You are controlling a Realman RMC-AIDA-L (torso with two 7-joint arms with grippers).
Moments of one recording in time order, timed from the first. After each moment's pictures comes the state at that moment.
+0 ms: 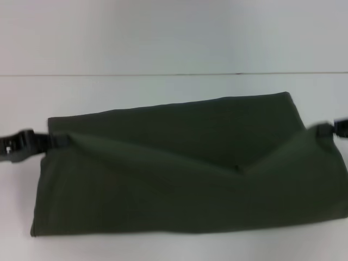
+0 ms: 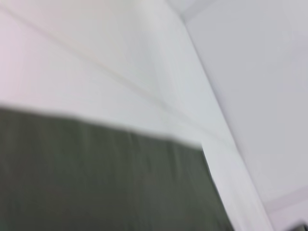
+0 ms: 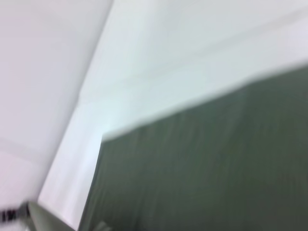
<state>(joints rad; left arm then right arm) -0.62 -1.97 0.02 0.70 2.54 1.76 -2.14 0.66 1.87 -0.39 -0.62 -2.34 -1.63 2.26</state>
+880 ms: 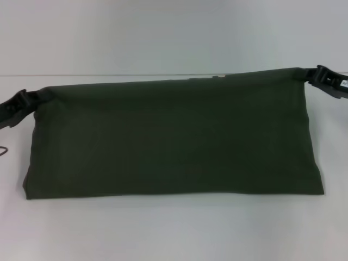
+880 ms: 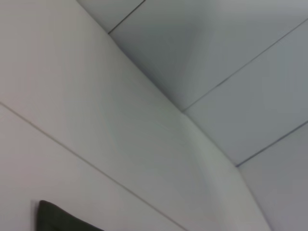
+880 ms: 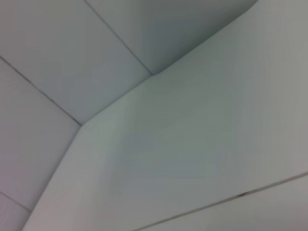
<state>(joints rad) -0.61 -2.02 0.04 0.53 2.22 1.27 -2.02 0.72 2.04 -0.41 -0.53 -2.08 -1.02 2.08</state>
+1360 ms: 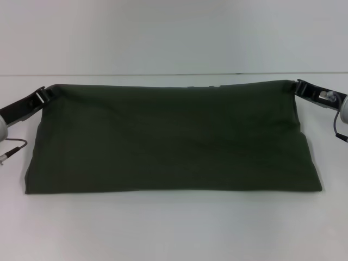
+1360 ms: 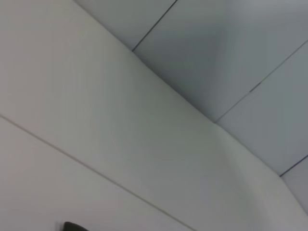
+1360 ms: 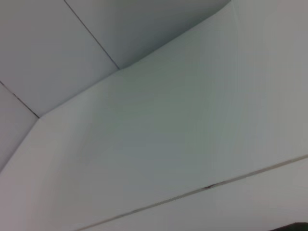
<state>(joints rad) -0.68 -2.07 0.05 0.49 2.17 1.02 -1.88 0.77 2.09 -0.42 -0.44 -2.07 -0.79 1.94</state>
